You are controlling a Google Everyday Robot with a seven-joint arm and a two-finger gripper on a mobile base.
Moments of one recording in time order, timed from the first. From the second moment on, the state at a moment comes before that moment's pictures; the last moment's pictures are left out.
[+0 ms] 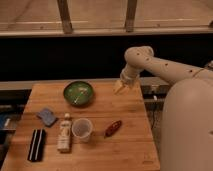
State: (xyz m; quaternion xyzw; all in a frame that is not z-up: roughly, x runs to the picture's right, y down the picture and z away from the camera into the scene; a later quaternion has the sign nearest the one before) arm 0.107 0.004 0.837 -0.30 0.08 0.53 0.78
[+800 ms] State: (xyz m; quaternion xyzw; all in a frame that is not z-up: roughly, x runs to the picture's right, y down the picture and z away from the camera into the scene) arm 0.108 0.004 0.837 -0.30 0.09 0.54 0.78
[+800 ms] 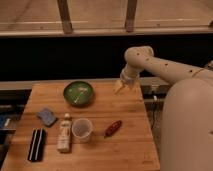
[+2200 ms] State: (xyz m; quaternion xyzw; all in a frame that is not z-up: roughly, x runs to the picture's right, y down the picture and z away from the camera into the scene) arm 0.094 0.164 0.832 -0.37 0.23 0.53 0.73
